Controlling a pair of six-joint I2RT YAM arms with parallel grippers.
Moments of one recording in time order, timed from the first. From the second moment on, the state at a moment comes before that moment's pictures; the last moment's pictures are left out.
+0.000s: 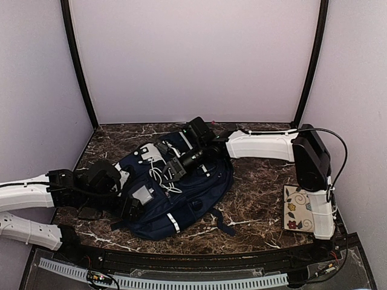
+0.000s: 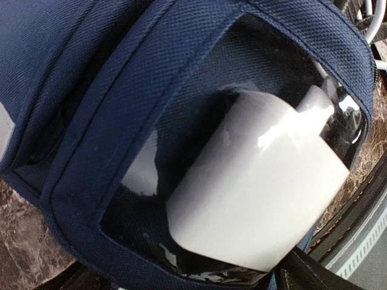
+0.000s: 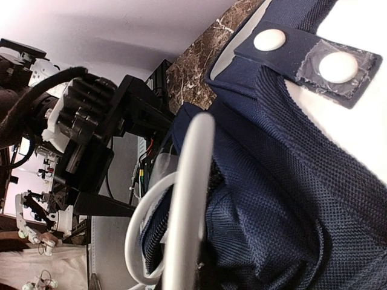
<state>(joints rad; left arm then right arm) -0.95 0.96 0.66 -0.70 -0.11 -0.55 0.93 2.14 1.71 -0.33 -0.89 0.31</state>
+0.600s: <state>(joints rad) -0.95 0.88 0.48 -0.39 -0.16 -0.30 0.95 2.29 1.90 -0.31 -1.00 0.44</state>
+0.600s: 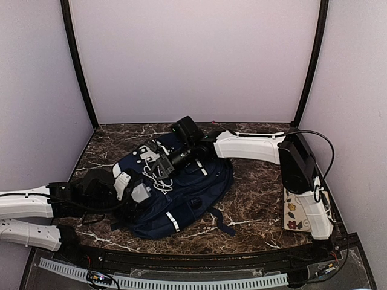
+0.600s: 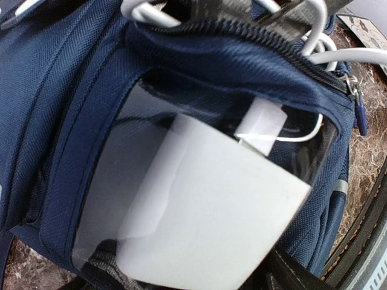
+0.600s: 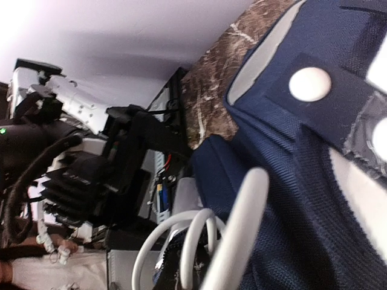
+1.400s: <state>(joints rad) -0.95 0.80 0.47 -0.37 -0.19 -0.27 0.96 2.05 1.99 -0.77 -0.33 0.11</state>
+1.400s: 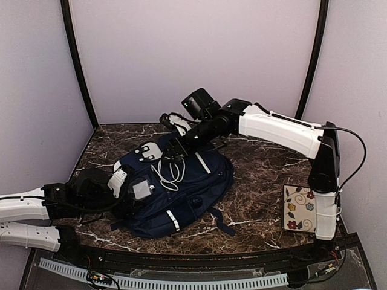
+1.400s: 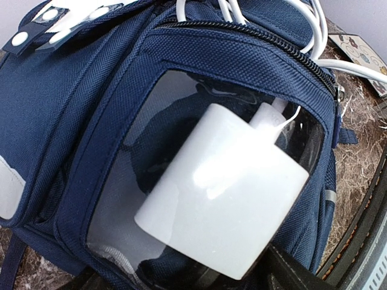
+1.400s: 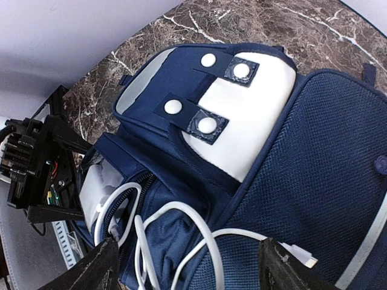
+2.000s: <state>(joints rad) -0.95 0.81 0.51 -0.40 -0.19 -0.24 1.08 2.01 1.87 -0.69 -0.22 0.29</state>
